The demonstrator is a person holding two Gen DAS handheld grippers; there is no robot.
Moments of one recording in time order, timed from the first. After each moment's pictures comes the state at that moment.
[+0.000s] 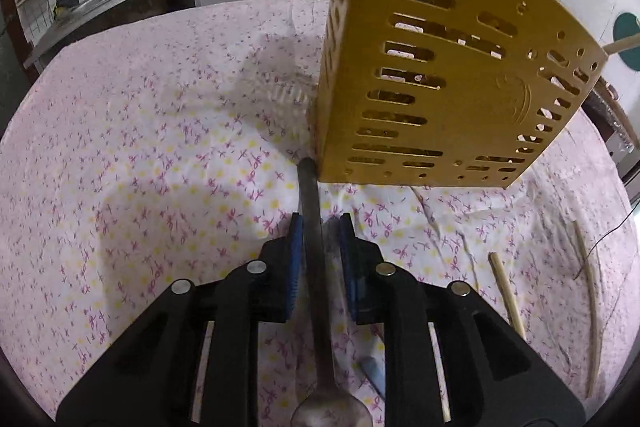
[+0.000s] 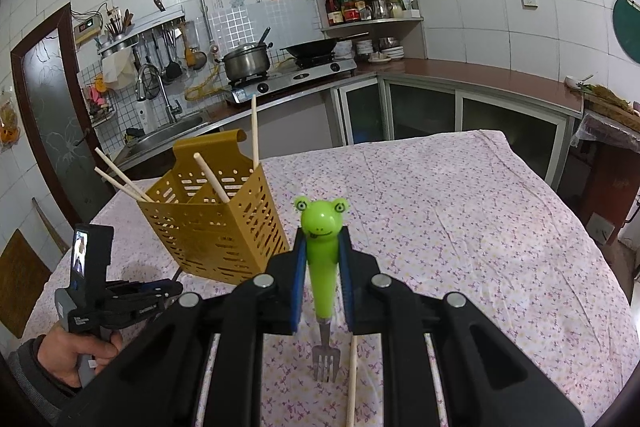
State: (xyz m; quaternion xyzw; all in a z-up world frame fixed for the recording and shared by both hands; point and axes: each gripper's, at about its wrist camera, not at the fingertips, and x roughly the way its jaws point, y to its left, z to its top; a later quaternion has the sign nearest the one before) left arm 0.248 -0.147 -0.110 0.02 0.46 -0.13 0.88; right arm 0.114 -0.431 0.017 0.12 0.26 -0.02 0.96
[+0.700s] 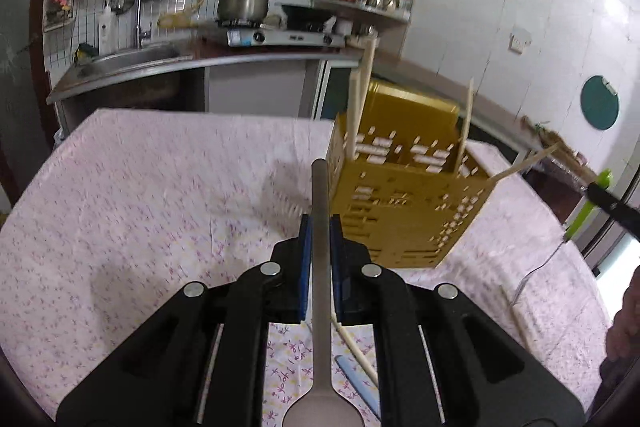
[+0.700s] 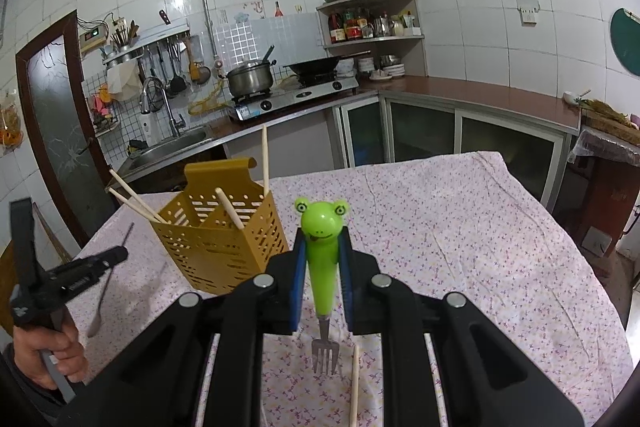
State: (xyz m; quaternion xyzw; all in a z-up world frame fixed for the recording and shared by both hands) left arm 0.185 -0.102 -0.012 -0.05 0.29 -0.16 0.94; right arm 0.106 -0.430 0.037 0.11 0.22 -0.02 0.97
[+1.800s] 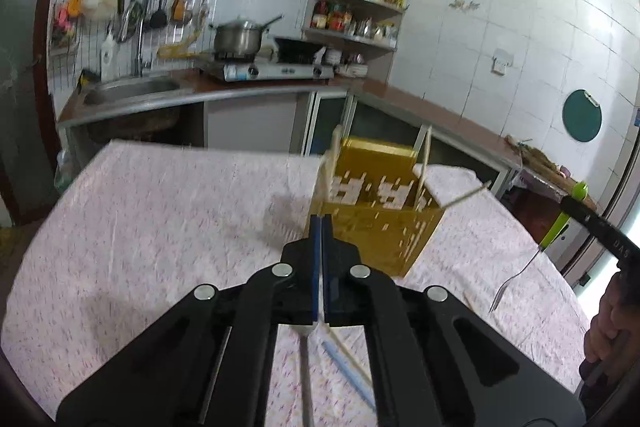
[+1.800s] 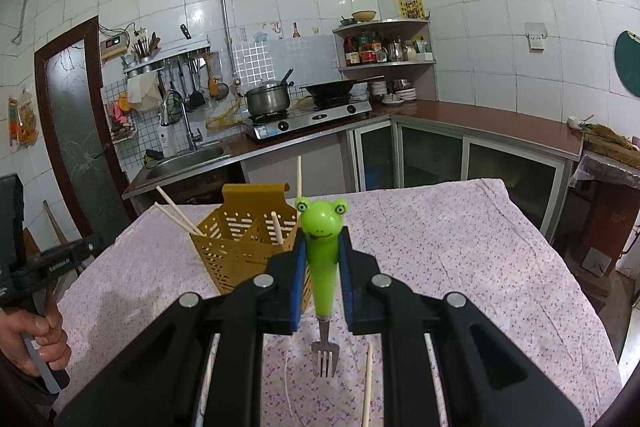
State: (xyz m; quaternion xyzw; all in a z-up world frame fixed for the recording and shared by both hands) left arm 0.135 -0.080 0.037 -0.05 0.26 -0.17 0.95; right arm 0.063 -0.418 0.070 0.10 0.19 0.00 0.98
